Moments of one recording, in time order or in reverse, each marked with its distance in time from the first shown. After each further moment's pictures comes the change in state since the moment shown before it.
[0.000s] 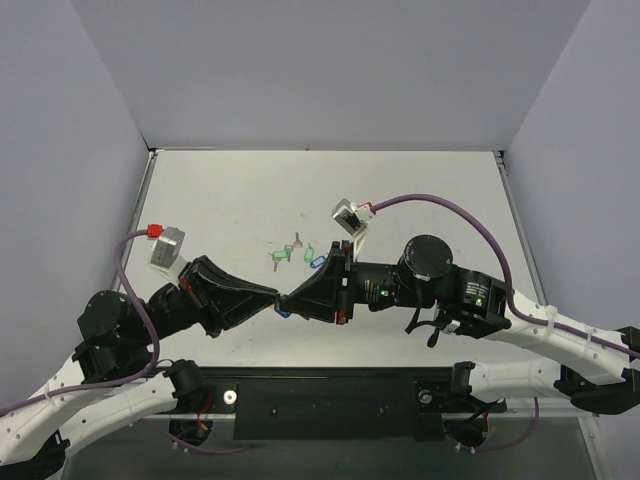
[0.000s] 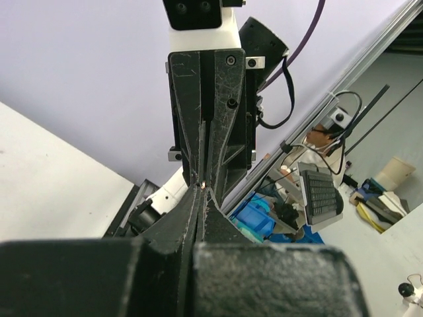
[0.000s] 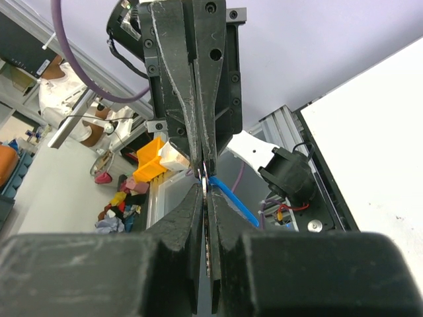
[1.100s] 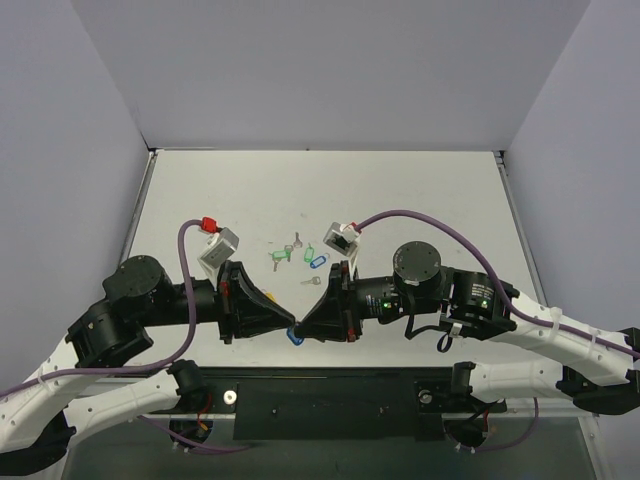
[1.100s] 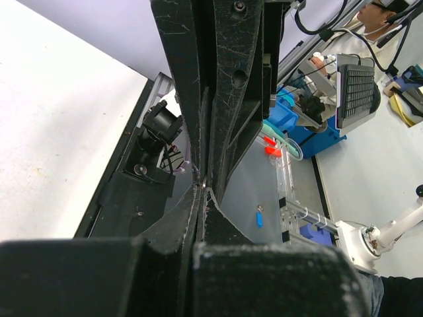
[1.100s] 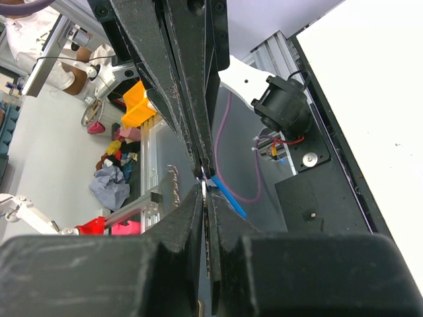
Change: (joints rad) left arm 0.001 0.200 0.266 -0.480 0.248 0.211; right arm 0.002 -0.016 0.000 -0.235 -0.084 -0.032
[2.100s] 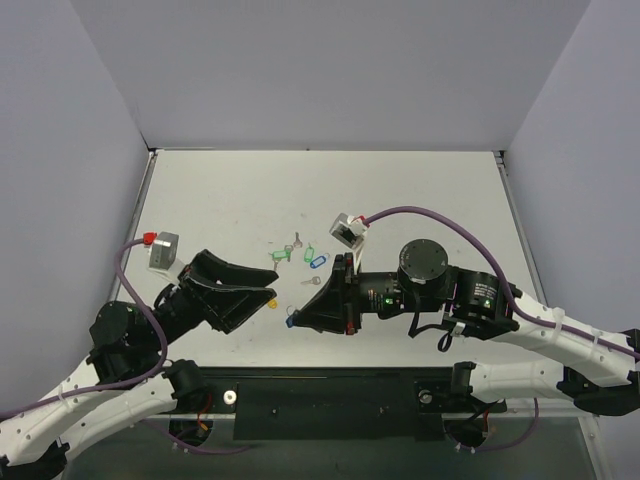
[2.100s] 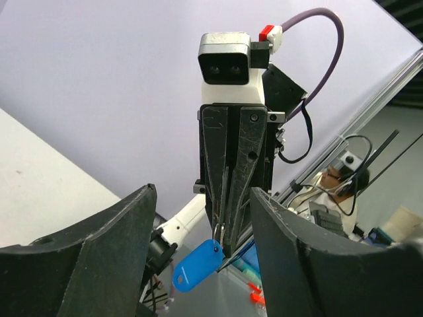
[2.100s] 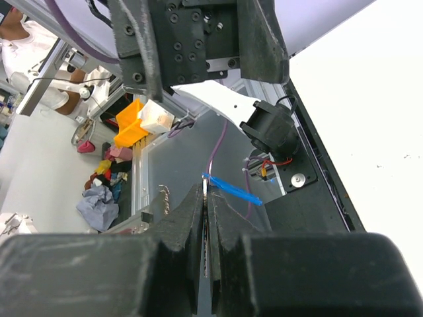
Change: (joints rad) left arm 0.000 -0.246 -0.369 0.564 -0.375 -0.233; right arm -0.001 -0.011 -0.002 0.042 0.055 -0.016
